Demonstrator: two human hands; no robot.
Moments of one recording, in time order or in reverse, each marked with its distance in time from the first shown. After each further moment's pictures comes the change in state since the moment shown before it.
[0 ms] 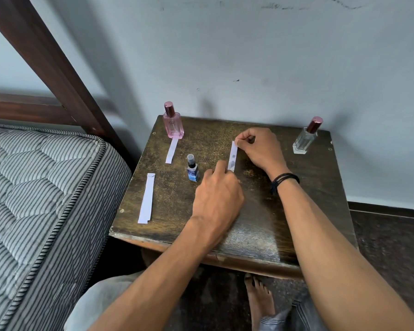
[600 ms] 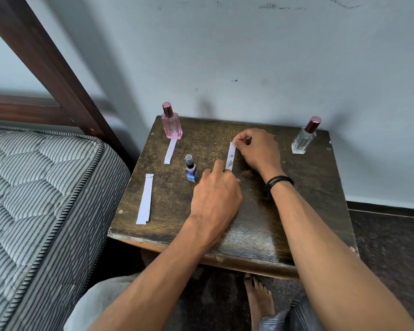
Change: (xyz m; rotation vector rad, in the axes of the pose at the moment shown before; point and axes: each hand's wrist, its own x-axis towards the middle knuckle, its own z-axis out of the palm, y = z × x) left_hand 0.002 0.000 -0.002 0.042 0.000 0.015; right_hand -0.004 -0.003 0.006 -0.127 0.056 0.009
